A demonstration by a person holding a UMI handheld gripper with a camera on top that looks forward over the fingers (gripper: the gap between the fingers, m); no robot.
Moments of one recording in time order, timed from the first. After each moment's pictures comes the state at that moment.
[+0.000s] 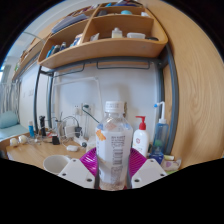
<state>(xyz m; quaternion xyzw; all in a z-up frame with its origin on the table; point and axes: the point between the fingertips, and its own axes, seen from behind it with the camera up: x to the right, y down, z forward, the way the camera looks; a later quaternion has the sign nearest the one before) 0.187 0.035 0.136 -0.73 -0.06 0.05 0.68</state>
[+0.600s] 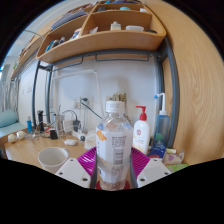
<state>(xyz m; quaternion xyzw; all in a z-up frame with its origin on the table) 0.187 0.043 0.103 -0.74 -0.05 0.04 0.66</state>
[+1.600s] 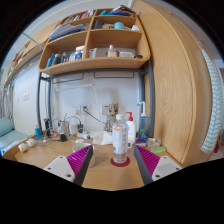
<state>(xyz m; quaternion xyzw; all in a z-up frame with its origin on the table) 0.164 -0.137 0.150 -0.74 0.03 0.00 0.67</state>
